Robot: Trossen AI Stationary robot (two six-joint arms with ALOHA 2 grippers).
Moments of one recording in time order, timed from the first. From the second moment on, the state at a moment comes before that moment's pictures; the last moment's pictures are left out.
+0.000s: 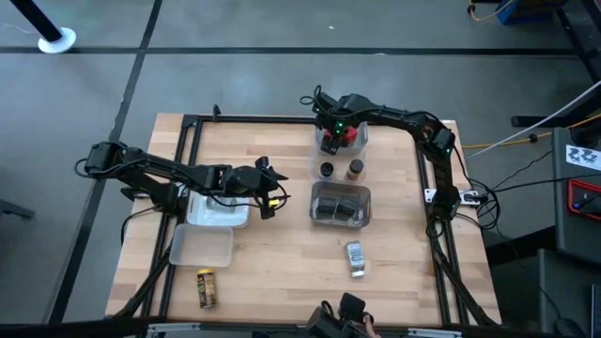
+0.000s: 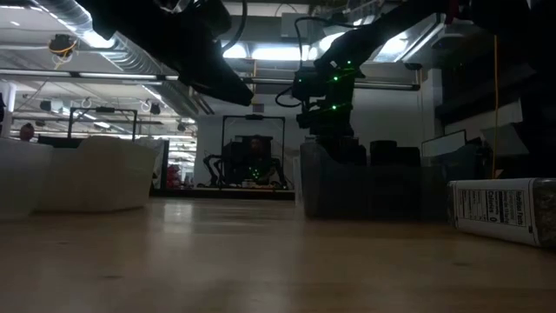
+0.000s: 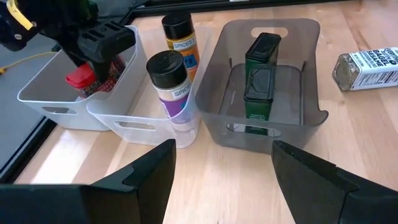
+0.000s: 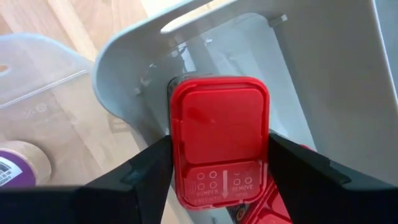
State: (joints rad) left arm -0.03 1.33 0.73 0.07 -0.29 0.03; right arm -0.56 2.06 1.71 -0.97 0.12 -0.16
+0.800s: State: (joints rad) left arm -0.03 1.33 0.73 0.07 -0.29 0.03; right arm -0.56 2.06 1.86 -1.01 0.09 -0.10
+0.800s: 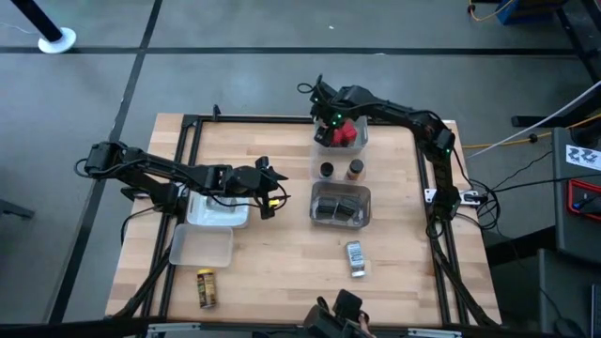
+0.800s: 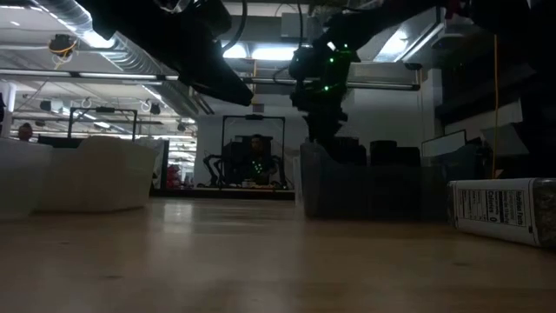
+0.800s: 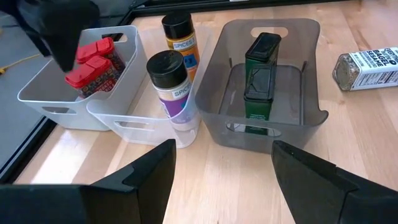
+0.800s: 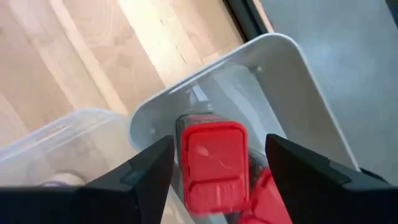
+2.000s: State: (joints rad) left arm -0.21 0.72 0.39 -0.05 -0.30 -0.27; right arm 0.28 1.94 2.10 -1.55 0.37 0.64
